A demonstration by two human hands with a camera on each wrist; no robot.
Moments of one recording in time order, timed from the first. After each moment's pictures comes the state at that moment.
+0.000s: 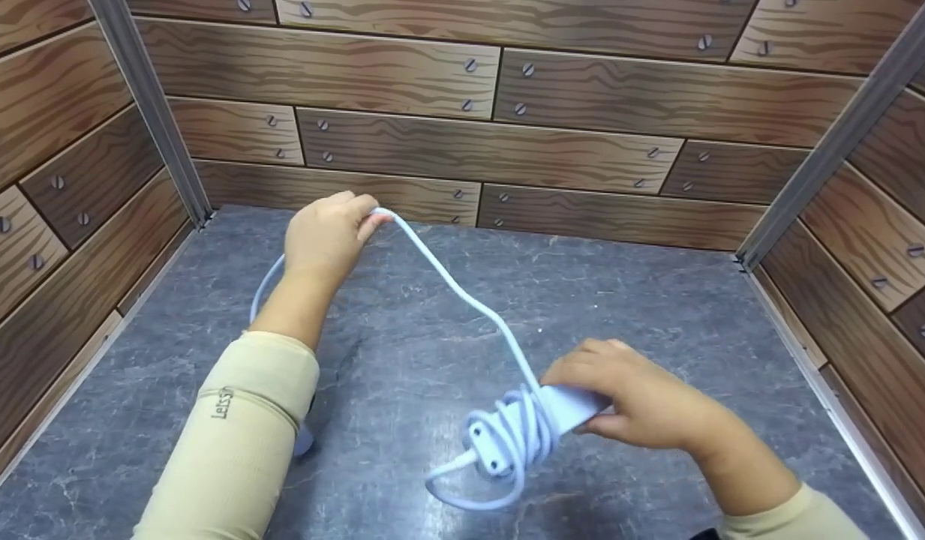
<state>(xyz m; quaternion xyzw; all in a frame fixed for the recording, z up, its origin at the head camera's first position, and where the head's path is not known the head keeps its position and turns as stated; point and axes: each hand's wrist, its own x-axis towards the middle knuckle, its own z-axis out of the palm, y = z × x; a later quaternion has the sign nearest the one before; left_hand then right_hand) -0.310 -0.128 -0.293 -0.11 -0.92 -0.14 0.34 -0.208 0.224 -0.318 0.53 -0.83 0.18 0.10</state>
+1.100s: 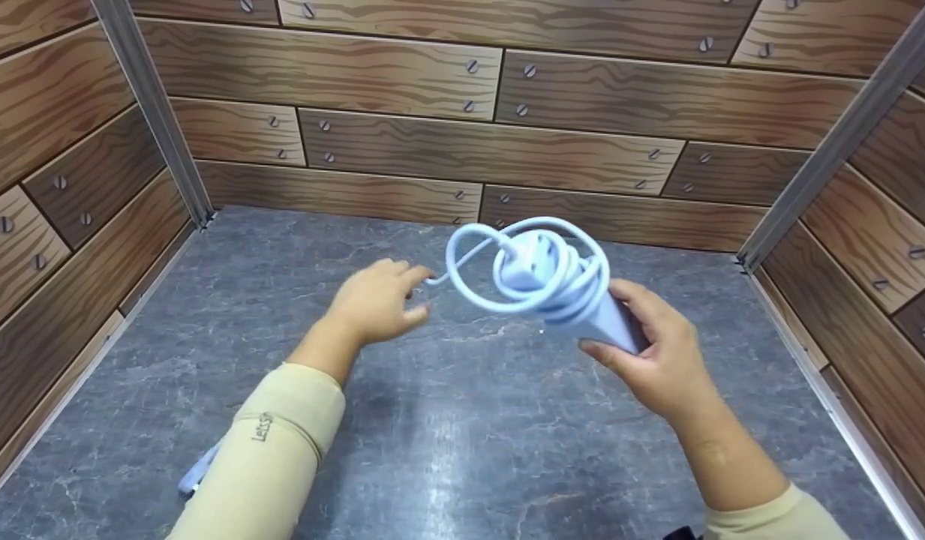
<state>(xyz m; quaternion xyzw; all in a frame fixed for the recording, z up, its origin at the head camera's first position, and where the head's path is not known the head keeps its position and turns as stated) -0.306 -0.098 -0.355 -0.25 -0.96 -0.08 0.12 -0.205 0.213 -0.299 0.27 -0.83 0.38 0.29</state>
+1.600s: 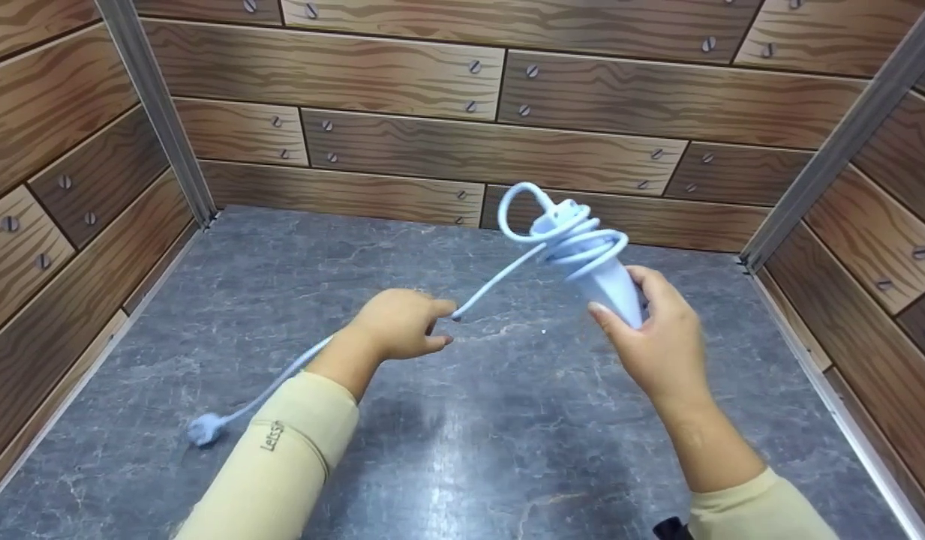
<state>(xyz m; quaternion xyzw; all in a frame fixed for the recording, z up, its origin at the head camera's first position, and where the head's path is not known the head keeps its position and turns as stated) -0.290 -0.077 -0.357 -0.33 -0.94 -0.03 0.05 -0.225 0.212 -0.307 0.08 -0.90 0.32 0.29</state>
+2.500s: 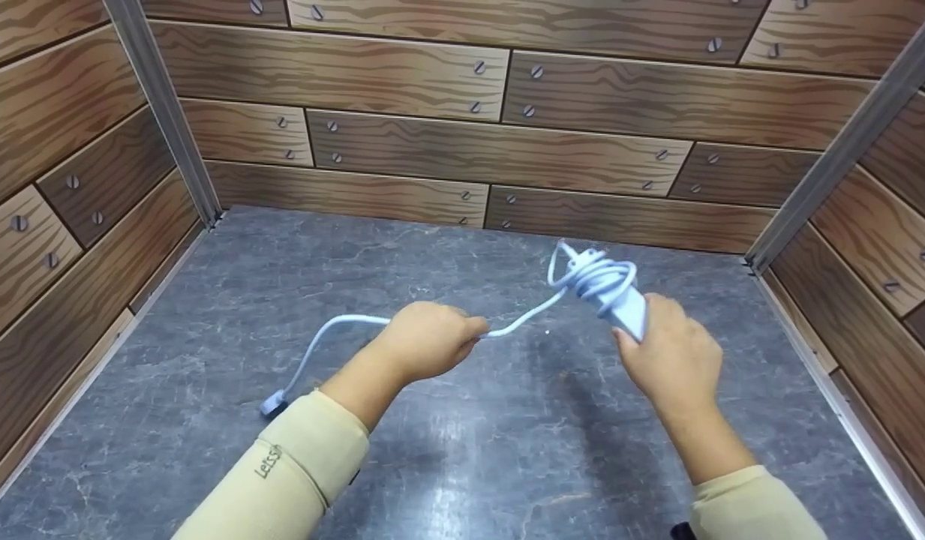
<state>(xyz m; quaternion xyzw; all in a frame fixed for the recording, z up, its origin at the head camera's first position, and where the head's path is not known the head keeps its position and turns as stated) -0.261 -0.050 -0.346 -0.40 -0.91 -0.04 0.14 -0.248 0.243 -0.352 0.02 -0.95 0.09 0.29</state>
